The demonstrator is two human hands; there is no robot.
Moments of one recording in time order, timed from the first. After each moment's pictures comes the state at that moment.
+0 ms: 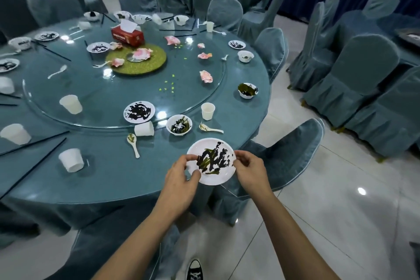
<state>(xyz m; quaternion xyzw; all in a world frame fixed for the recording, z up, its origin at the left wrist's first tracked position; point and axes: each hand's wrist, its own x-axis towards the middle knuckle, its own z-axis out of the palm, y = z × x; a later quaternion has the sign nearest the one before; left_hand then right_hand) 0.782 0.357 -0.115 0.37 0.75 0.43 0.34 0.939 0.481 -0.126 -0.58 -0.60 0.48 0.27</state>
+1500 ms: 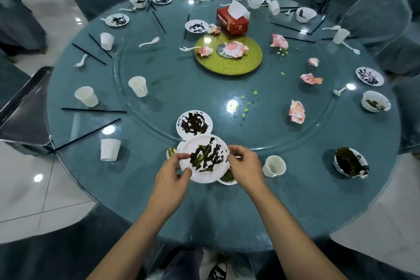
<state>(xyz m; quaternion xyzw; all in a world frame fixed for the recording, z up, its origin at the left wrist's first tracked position) 0.623 0.495 -0.151 0.09 0.84 0.50 0.20 0.677 0.689 -0.165 -0.37 -0.76 0.53 0.07</state>
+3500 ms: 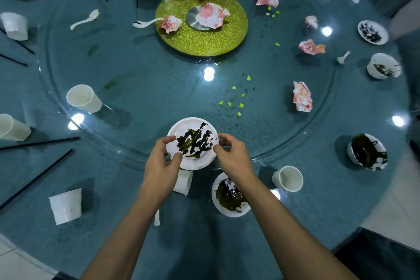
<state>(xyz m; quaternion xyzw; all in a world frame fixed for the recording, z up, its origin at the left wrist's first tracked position) 0.449 0.574 -0.224 0.06 0.83 0.47 0.29 0.535 0.734 -0.231 -0.46 -0.71 0.54 0.02</state>
